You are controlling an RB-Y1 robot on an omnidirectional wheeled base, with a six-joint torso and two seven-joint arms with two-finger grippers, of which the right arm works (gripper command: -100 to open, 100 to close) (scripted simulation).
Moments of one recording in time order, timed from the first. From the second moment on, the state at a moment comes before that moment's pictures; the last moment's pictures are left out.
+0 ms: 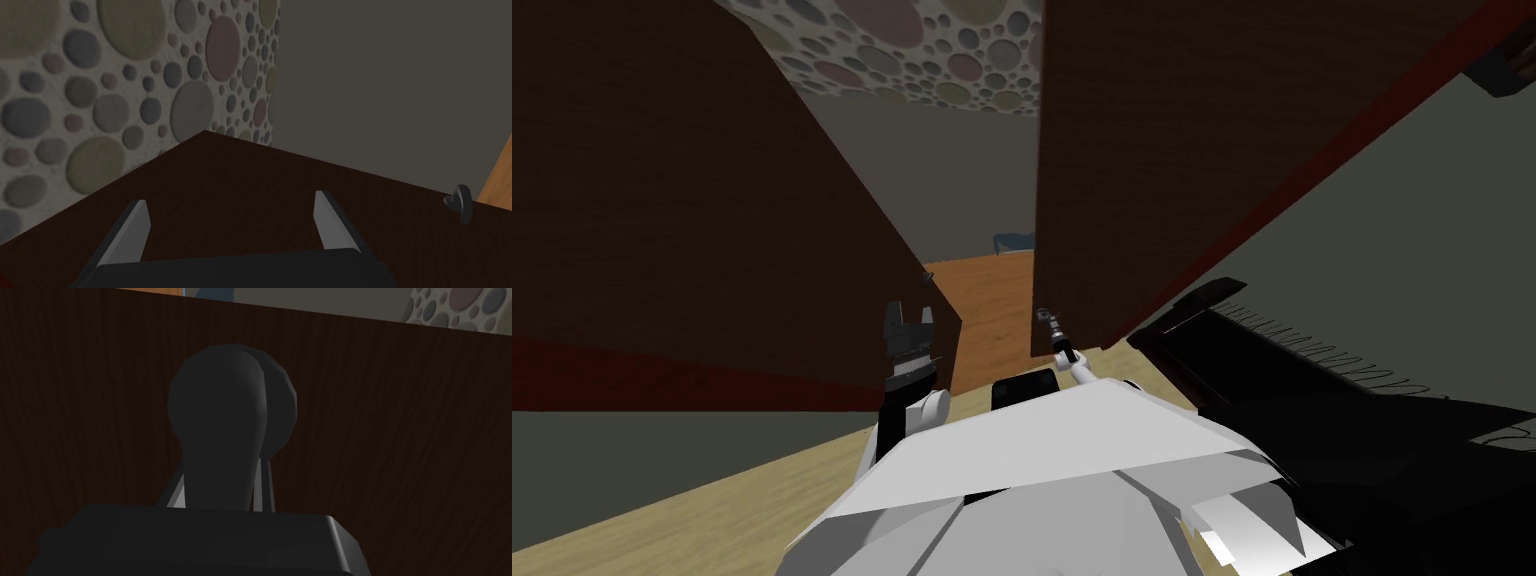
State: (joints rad) arm -0.14 -0.02 -0.04 -0.63 0.00 -0.79 0.02
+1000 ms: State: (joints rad) arm -0.14 -0.07 -0.10 -0.64 -0.04 -0.79 0.03
